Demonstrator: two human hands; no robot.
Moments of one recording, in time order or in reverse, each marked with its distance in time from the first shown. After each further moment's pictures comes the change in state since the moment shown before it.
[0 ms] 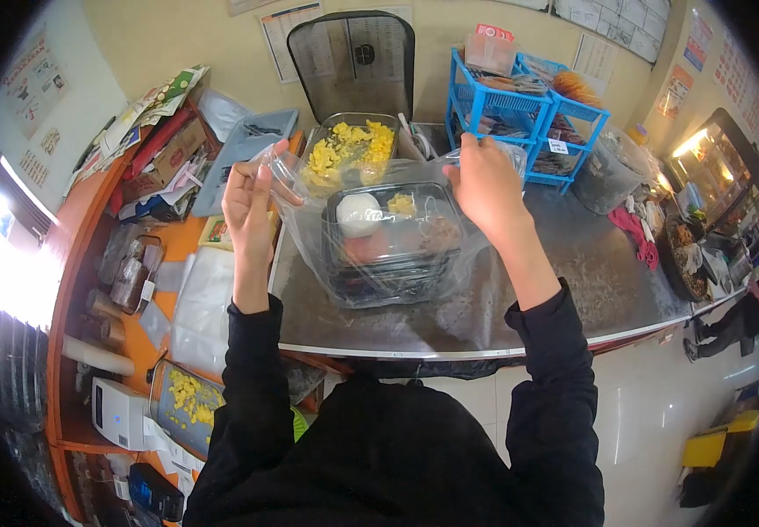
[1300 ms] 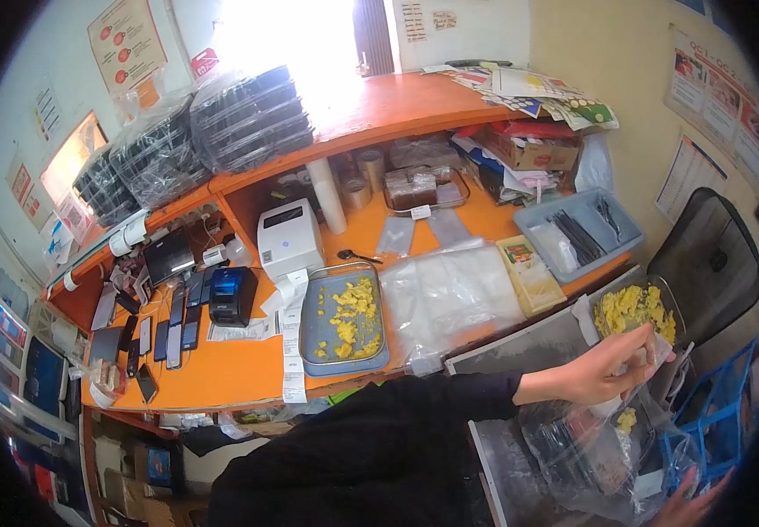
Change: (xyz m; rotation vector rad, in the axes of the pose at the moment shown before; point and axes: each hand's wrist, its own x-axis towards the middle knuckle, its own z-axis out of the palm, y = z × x) left_hand -0.006 0.000 0.005 0.138 -0.101 0.116; right_hand 0.018 0.098 0.034 -0.297 0.374 0.000
